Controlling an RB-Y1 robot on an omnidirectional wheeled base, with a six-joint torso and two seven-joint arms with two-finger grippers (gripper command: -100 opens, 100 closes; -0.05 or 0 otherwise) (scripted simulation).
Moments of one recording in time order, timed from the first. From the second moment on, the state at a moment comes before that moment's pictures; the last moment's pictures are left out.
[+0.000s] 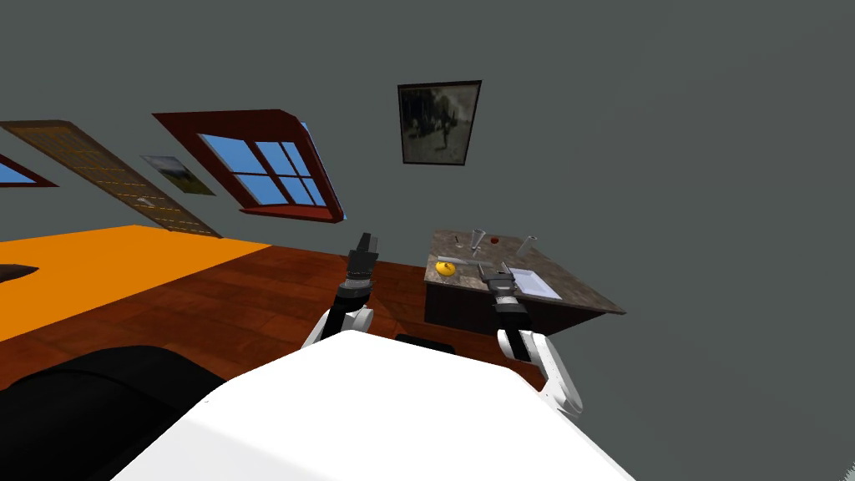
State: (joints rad) left arm 0.49 0.01 -0.07 -2.29 -0.12 -0.55 -0.10; right arm 0.32 -0.14 -0.11 -2.00 0.78 -0.29 0.85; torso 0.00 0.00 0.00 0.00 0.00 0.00
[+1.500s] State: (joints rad) left arm 0.49 0.01 -0.07 -2.29 -0.12 -0.55 -0.10; right arm 0.21 -0.12 -0.20 -1.80 1.15 -0.12 1.20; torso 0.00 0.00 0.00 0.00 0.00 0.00
